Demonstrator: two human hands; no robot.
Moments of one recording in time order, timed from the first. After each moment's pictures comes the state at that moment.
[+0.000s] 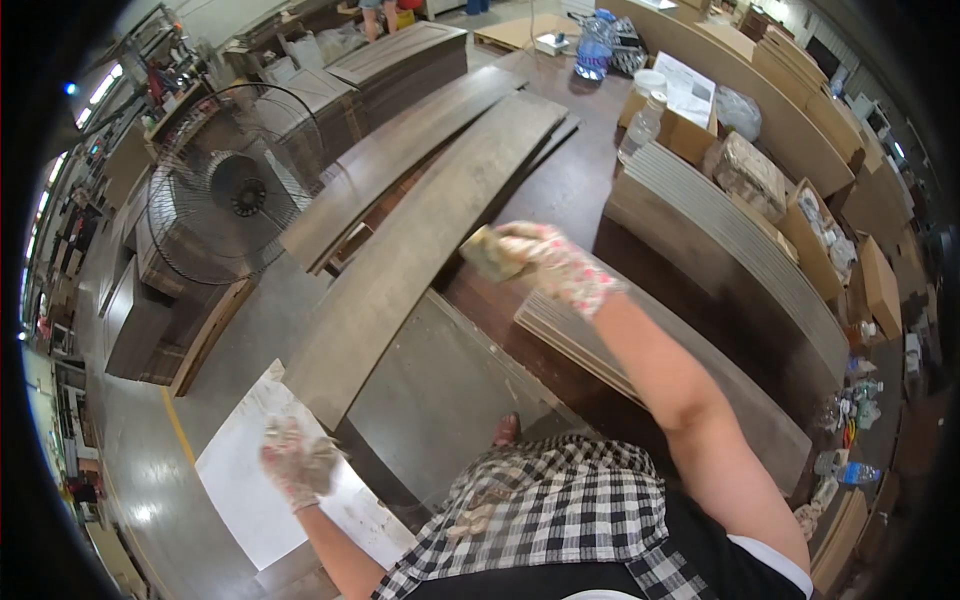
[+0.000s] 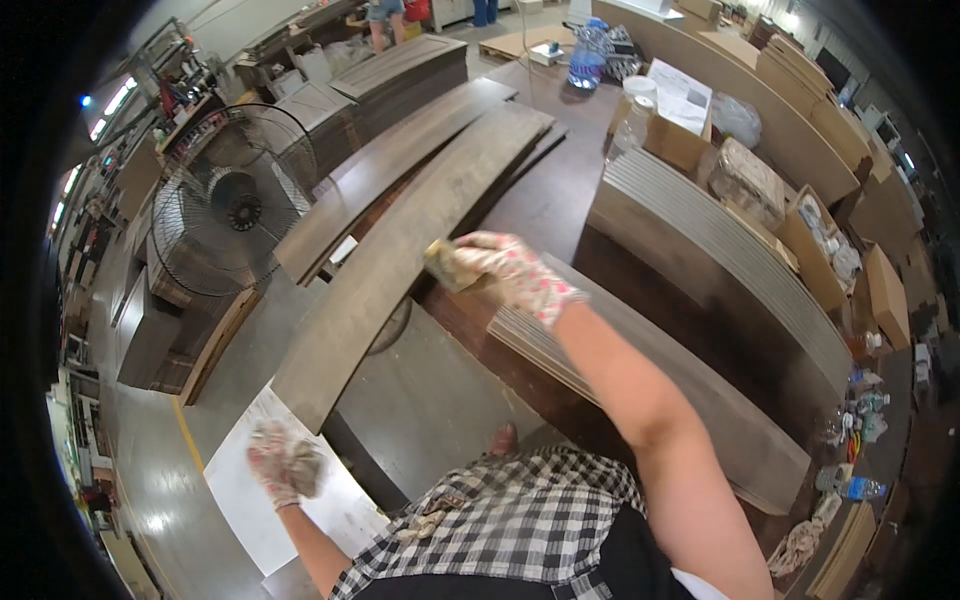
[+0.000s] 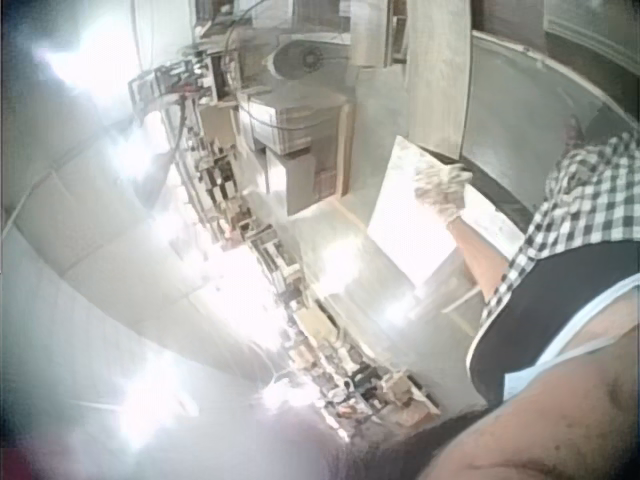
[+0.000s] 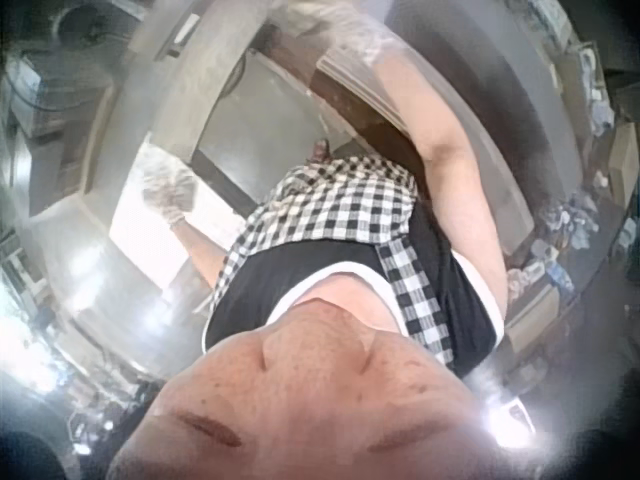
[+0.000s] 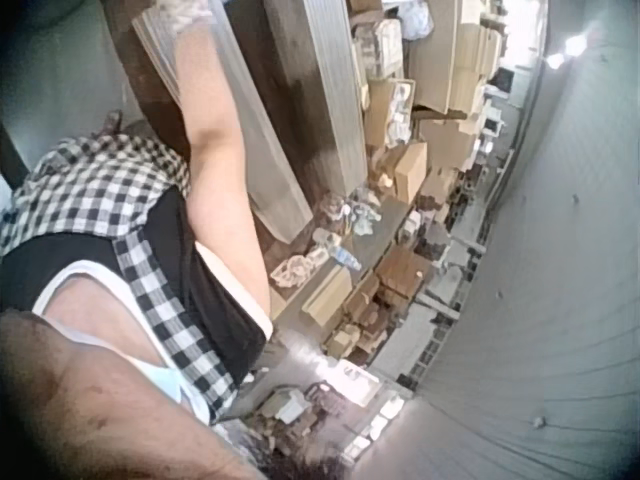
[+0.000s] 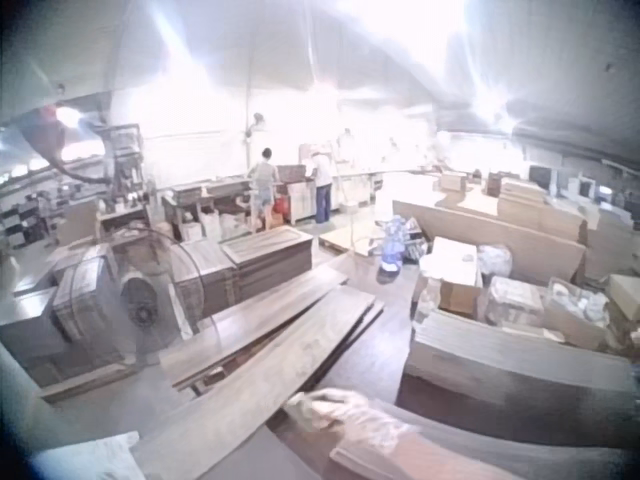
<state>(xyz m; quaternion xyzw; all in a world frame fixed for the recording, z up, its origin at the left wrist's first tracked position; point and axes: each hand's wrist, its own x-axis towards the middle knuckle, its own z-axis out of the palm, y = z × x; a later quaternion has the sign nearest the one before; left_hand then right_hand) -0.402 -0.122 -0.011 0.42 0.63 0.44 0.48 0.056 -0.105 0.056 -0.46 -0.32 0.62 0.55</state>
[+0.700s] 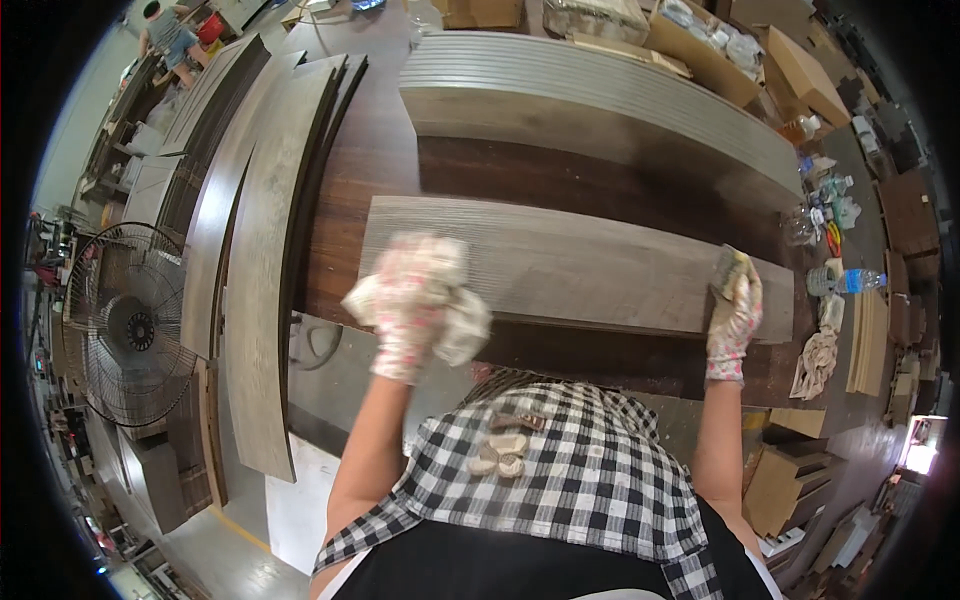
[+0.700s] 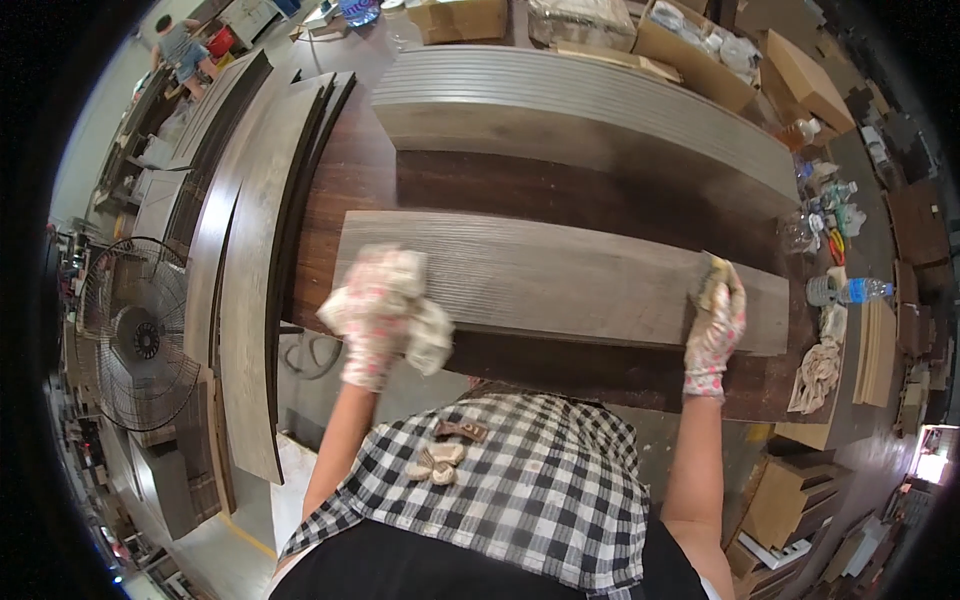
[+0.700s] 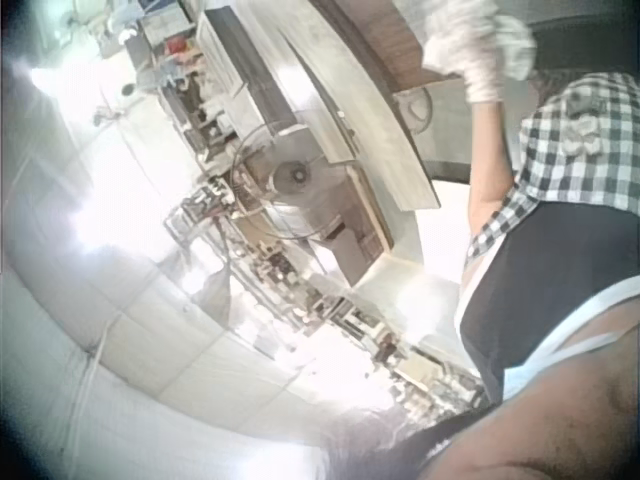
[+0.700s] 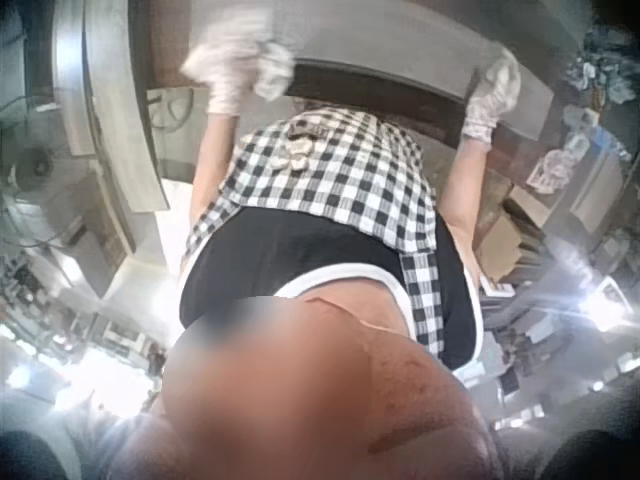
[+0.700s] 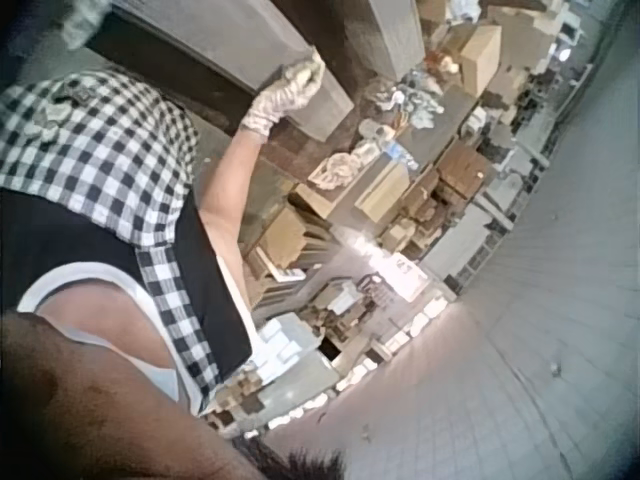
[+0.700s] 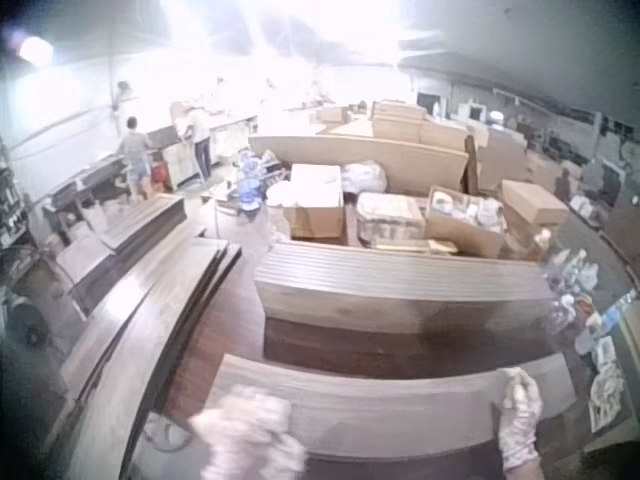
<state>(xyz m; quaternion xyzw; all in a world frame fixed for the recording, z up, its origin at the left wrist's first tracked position) -0.033 -0.132 -0.044 0.97 0.13 0.21 0.08 0.146 -0.511 -0.008 -0.62 0.00 -0.07 0.78</state>
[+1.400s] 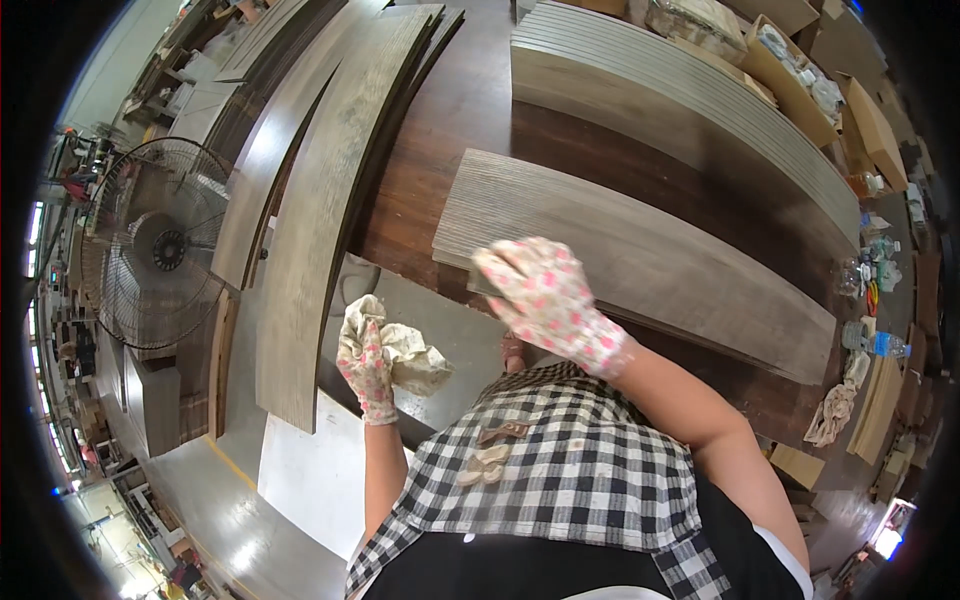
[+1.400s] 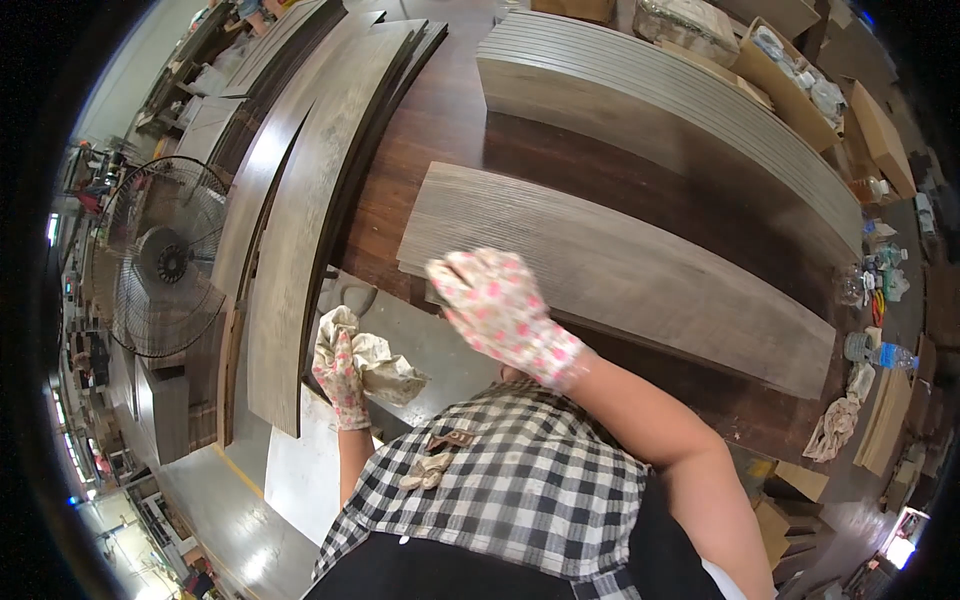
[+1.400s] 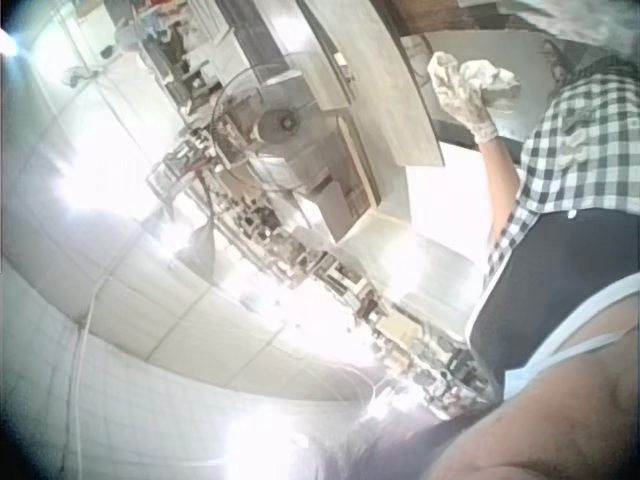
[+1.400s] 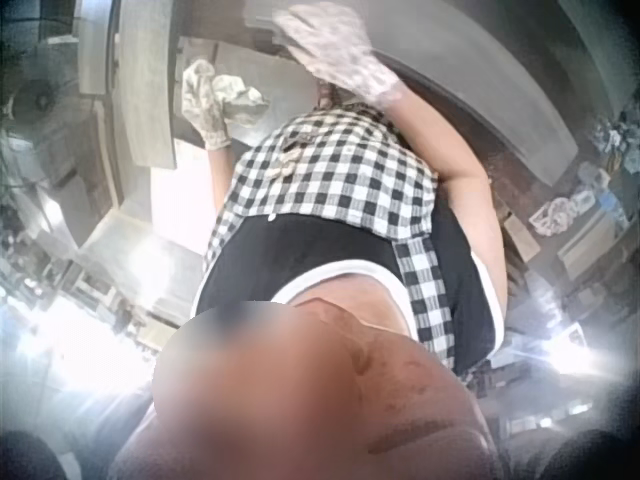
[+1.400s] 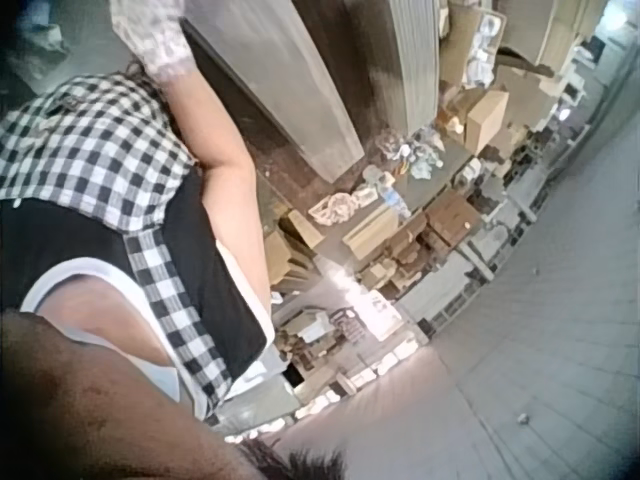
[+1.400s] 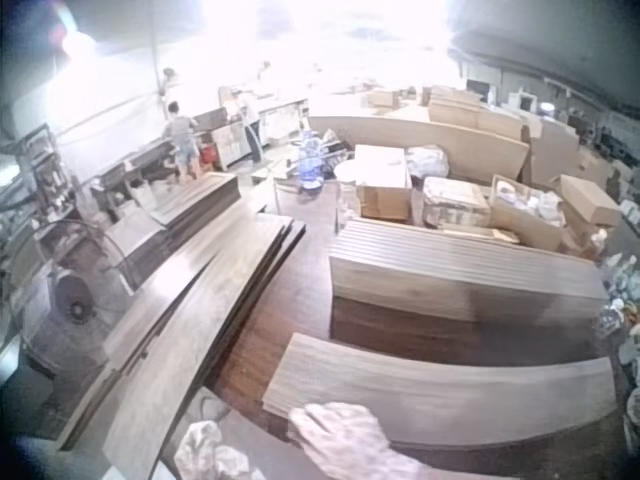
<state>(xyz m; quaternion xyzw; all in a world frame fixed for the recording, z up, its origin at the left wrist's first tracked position) -0.190 -0.118 -0.045 0.60 0.46 0.40 0.52 0.030 -0.249 0.020 -0.73 -0.63 -0.06 0.26</state>
